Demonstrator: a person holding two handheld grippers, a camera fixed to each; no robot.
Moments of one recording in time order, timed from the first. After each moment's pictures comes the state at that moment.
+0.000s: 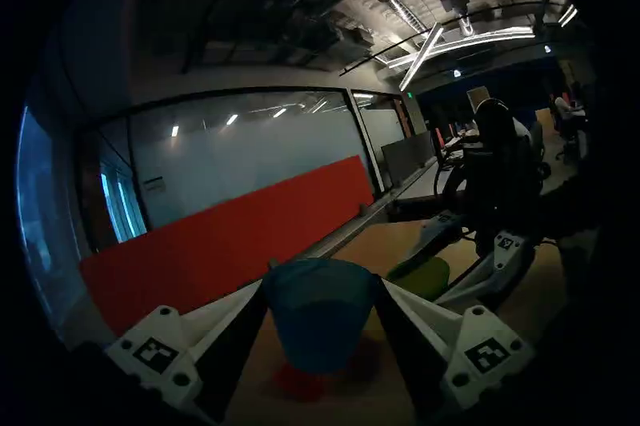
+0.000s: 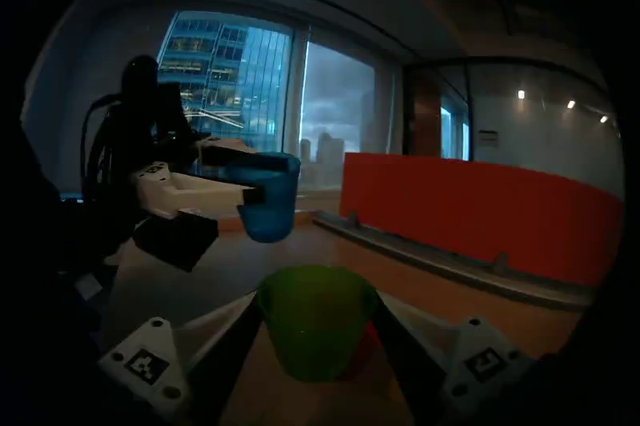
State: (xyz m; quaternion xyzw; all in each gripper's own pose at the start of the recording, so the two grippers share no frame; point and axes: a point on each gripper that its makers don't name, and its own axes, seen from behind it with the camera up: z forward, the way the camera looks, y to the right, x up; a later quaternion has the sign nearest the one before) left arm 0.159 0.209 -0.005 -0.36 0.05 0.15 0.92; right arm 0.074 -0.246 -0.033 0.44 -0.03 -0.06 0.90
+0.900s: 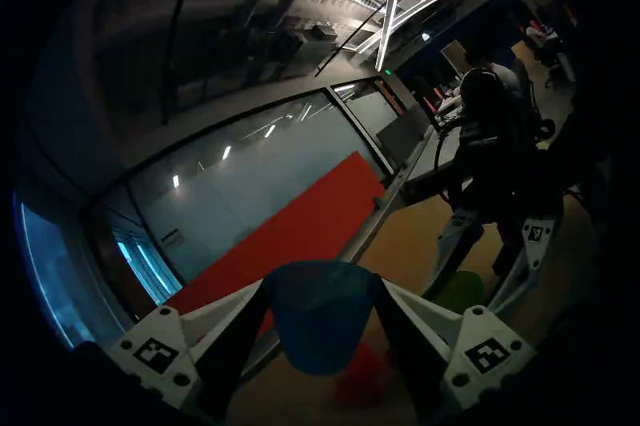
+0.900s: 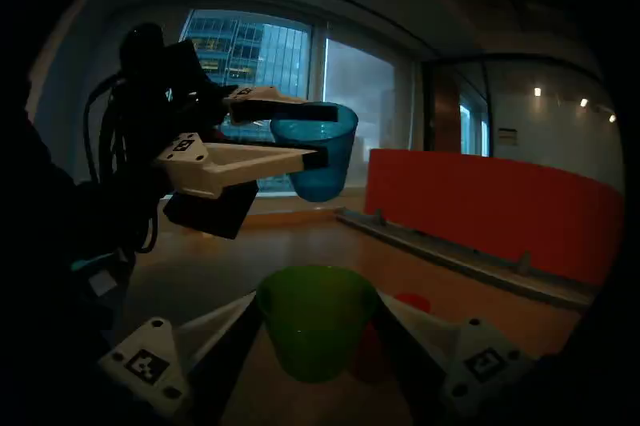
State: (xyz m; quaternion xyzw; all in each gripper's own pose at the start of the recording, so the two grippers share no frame) left arm 0.190 0.221 -0.006 -0.33 0.11 0.29 0.89; right arm 0.062 -0.277 -0.052 0.47 -0.04 -0.07 0.88
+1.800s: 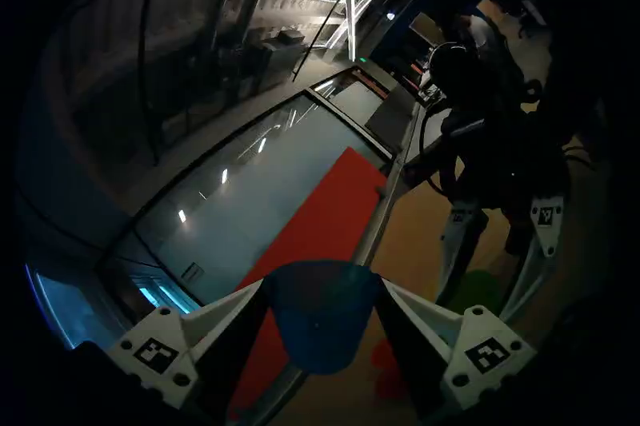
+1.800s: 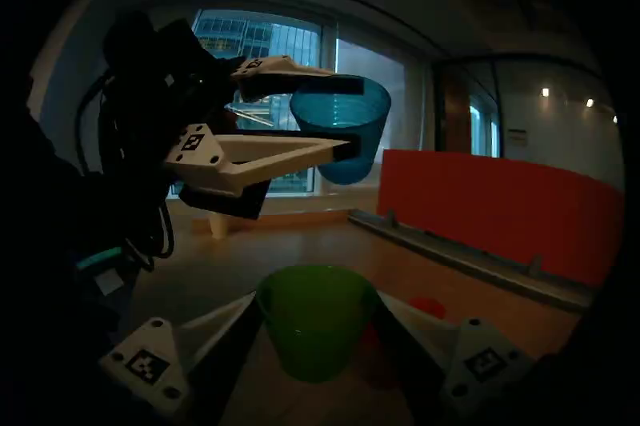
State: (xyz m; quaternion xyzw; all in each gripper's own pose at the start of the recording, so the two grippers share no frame) left arm 0.206 0.227 -0.015 -0.31 0.16 0.39 0.86; right arm 0.060 -0.295 -0.054 0.49 -0.04 -0.07 0.87
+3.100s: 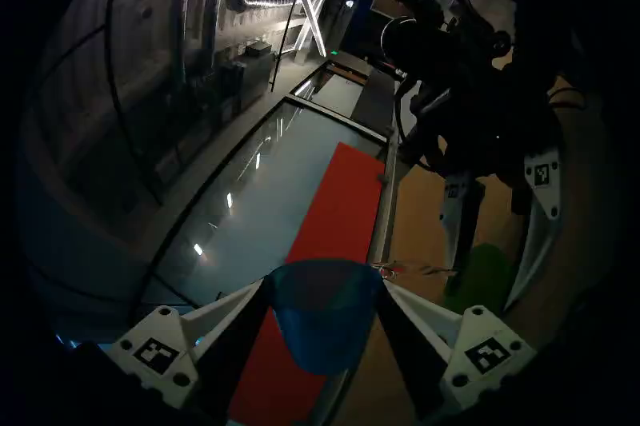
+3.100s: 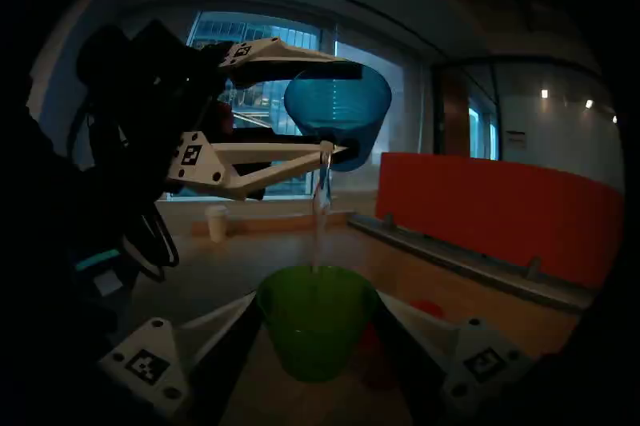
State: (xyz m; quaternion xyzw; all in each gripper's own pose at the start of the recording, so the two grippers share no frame) left arm 0.218 0.237 -0.017 -0.28 0.20 0.49 0.80; right arm 0.065 -0.291 -0.046 0.49 -0.03 -0.06 0.87
